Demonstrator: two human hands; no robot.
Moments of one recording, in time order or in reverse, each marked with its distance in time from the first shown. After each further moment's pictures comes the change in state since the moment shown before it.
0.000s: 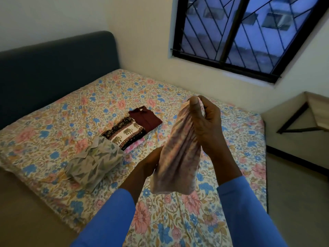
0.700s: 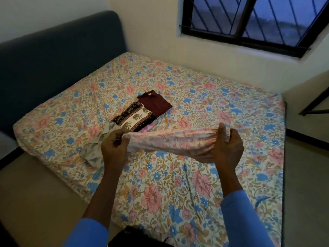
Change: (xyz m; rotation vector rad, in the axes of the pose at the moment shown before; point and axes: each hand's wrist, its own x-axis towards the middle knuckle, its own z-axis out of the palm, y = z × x) left_hand -0.080 -0.034 -0.089 0.085 0.788 0.558; right_hand -0.089 0.124 -0.033 -0.441 0.515 0.461
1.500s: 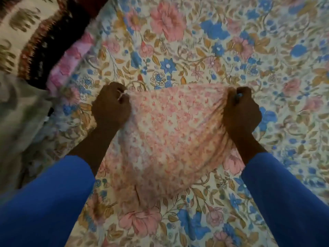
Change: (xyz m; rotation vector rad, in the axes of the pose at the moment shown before) left_hand 0.087 -0.417 0.231 0.821 -0.536 -0.020; right_hand 0.057 0.426 0.216 -0.839 -0.108 0.206
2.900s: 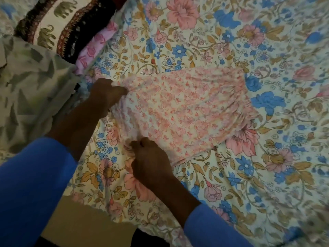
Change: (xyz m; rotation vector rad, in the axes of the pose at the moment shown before) left_hand -0.044 -0.003 -0.073 -0.360 -0.255 -0.468; right_hand -0.277 -0.080 -0.012 0.145 -0.693 -0.832
